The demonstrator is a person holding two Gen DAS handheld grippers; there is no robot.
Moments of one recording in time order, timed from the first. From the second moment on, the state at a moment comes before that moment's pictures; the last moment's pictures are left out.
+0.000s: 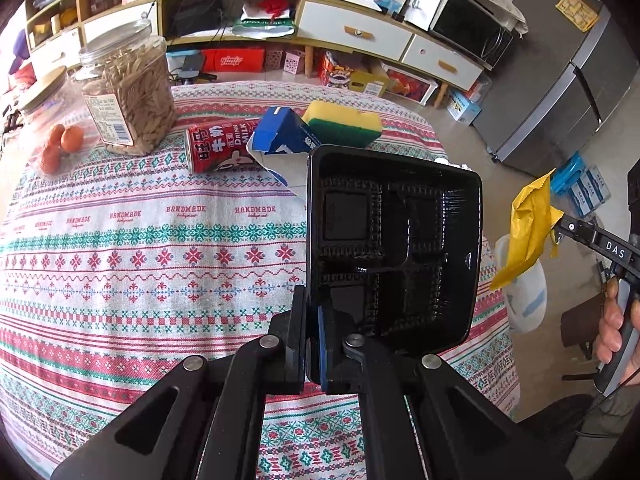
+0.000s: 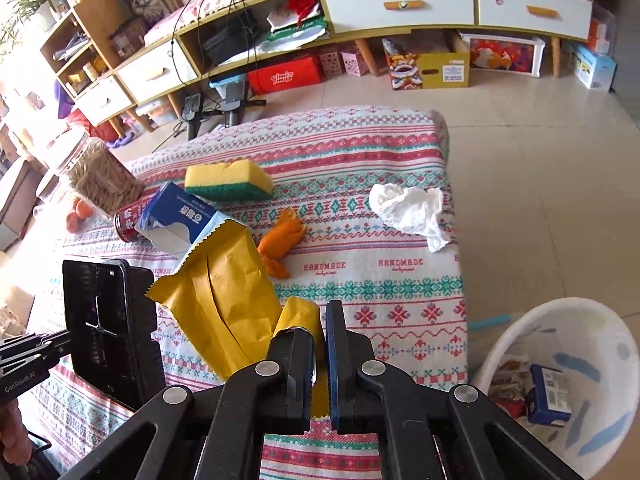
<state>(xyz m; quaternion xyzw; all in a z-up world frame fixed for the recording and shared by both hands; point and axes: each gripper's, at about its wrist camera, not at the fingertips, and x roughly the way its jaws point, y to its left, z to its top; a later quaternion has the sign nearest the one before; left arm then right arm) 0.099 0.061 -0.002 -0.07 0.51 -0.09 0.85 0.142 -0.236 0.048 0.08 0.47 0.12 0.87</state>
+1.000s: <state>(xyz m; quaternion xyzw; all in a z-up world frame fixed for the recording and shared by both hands) 0.094 -0.135 0.011 -0.01 0.49 -0.20 0.85 0.103 -0.403 0.031 0.08 0.52 -0.13 0.84</state>
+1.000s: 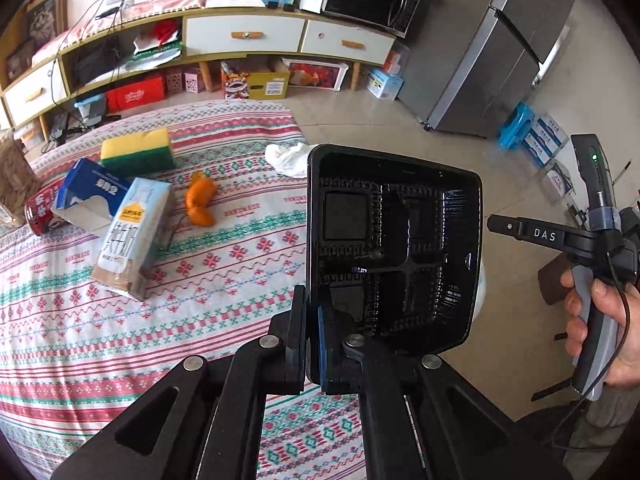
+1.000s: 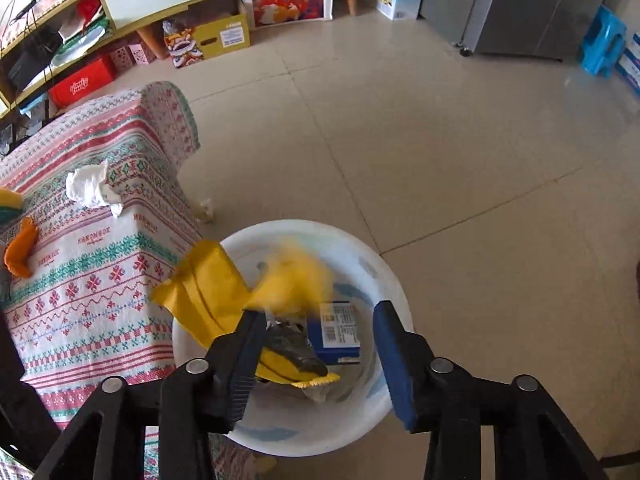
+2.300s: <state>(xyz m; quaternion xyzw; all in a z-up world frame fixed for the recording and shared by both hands) 0.141 -0.135 -0.022 -0.04 0.57 -0.19 0.80 0.096 -0.437 0.063 0.20 0.44 -0.14 0.87</state>
